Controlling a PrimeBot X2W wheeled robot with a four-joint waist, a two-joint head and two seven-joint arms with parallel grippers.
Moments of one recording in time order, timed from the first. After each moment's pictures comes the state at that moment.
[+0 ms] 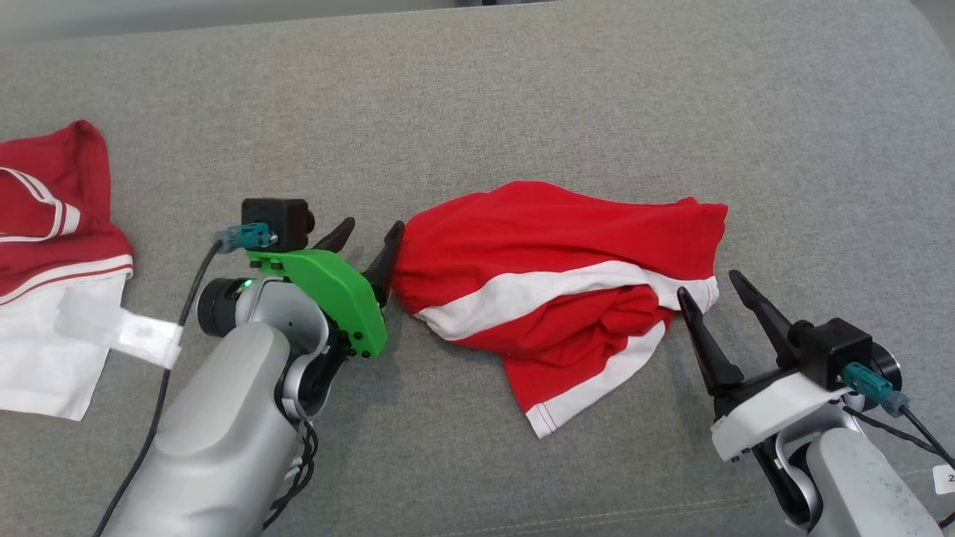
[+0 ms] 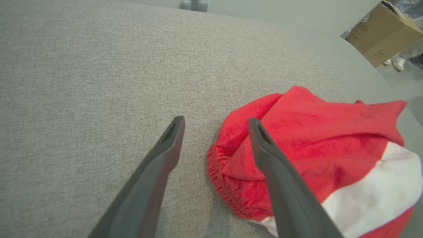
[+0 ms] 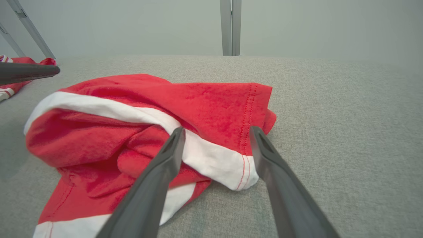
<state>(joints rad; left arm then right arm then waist) -0.60 0.11 -0.61 0.51 -0.76 0.03 0.10 -0.09 -0.16 0.23 0.22 0.18 0.12 -0.25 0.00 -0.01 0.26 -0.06</state>
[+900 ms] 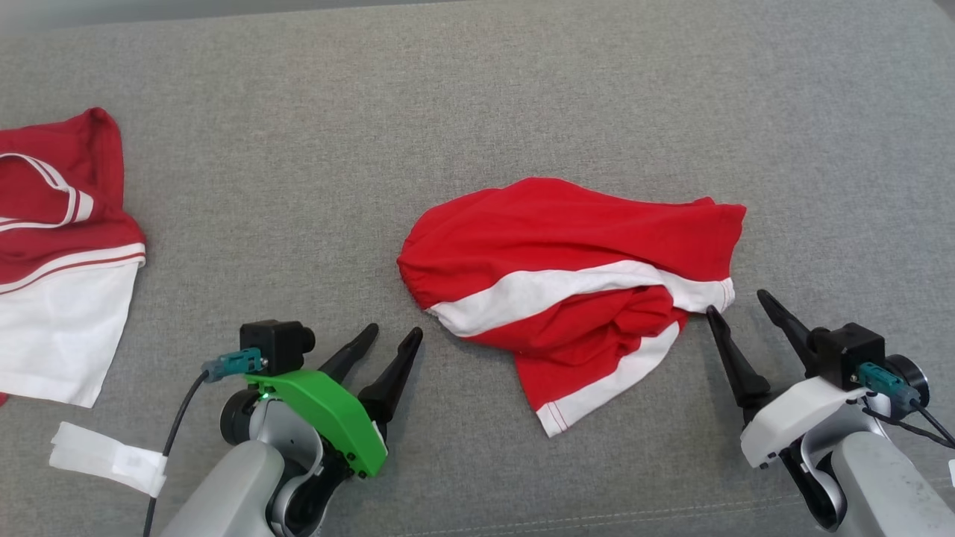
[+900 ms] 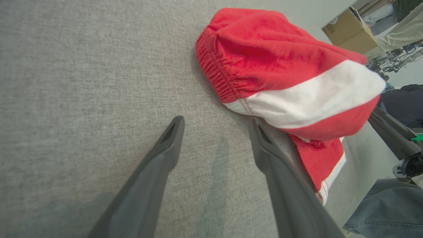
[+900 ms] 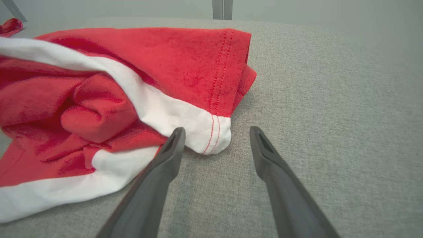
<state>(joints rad) -0.31 0.16 -0.60 0.35 -0.88 -0.09 0.00 -0.11 -0.23 0.23 0.34 0.19 0.12 -0.25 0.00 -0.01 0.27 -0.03</state>
